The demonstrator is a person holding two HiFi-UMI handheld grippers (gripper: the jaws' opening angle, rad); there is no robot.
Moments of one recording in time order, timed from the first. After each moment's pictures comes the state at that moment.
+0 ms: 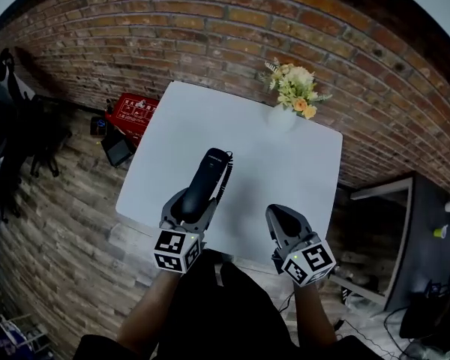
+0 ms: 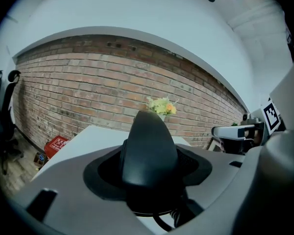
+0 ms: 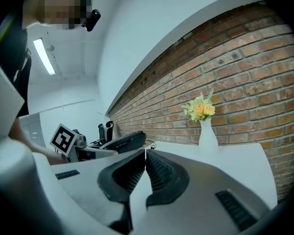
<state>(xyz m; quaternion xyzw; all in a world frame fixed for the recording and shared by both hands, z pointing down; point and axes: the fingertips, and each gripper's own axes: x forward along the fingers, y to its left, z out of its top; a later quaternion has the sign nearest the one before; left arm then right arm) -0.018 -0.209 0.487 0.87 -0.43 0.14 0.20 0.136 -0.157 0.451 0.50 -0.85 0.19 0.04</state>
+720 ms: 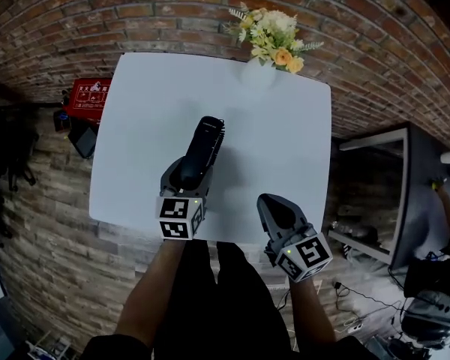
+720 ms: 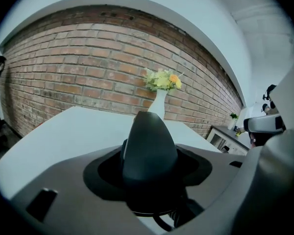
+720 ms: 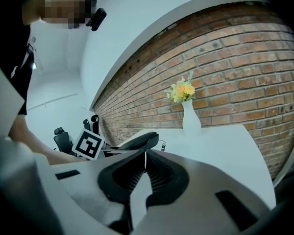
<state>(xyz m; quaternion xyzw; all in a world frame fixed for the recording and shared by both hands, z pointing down) 0.043 -0.260 0.600 0.87 -0.39 0.19 0.23 0.151 -0.145 0.516 0.56 -0.79 0.24 0.07</state>
